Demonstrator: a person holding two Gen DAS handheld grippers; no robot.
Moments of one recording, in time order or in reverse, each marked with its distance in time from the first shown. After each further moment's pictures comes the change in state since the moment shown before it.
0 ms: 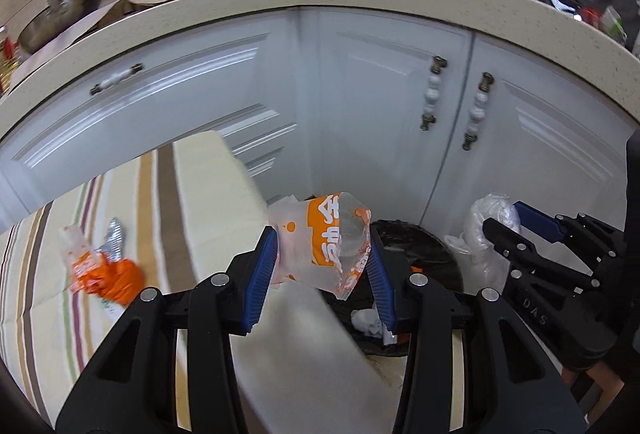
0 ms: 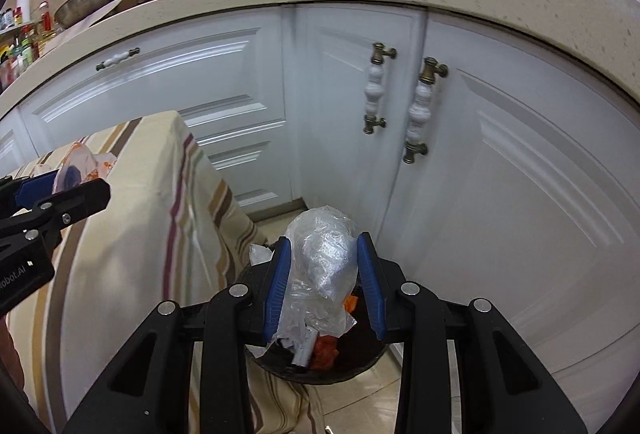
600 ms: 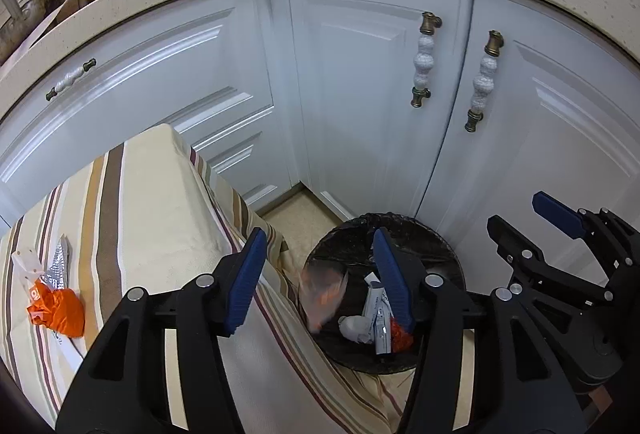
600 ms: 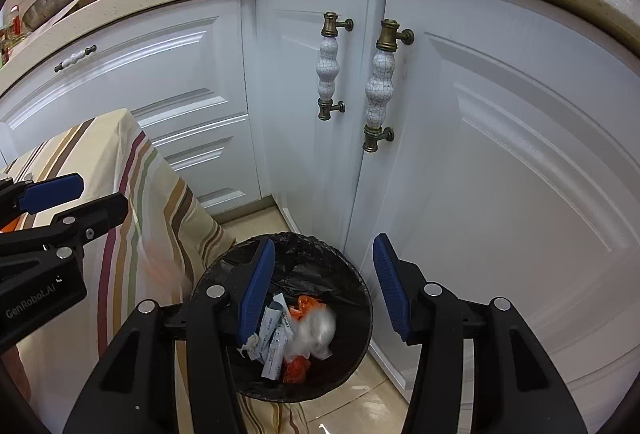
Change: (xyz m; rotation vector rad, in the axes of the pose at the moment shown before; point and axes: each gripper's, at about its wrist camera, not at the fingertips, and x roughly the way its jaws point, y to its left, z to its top) left arm 0.066 -0.029 0.014 0.035 0.078 -0.006; right arm 0.039 -0.024 0.001 0.034 0.018 -0.076
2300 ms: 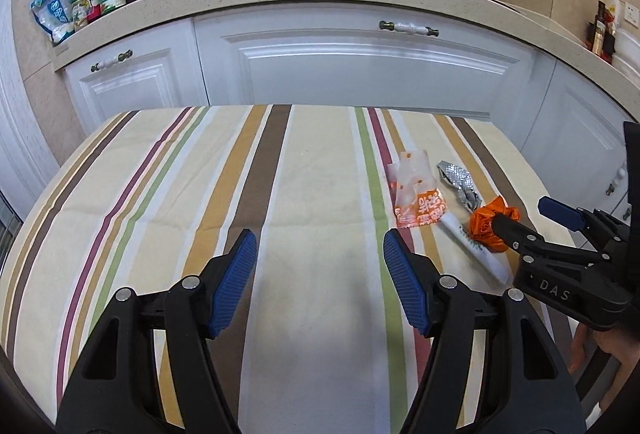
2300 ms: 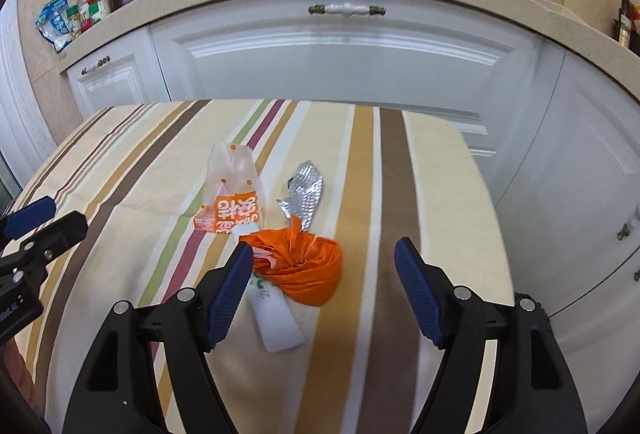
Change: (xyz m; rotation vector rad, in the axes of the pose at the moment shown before) left arm -0.153 0.301 -0.133 -0.471 -0.035 0.384; right arm -0.041 0.301 0.027 -0.345 0.058 0.460
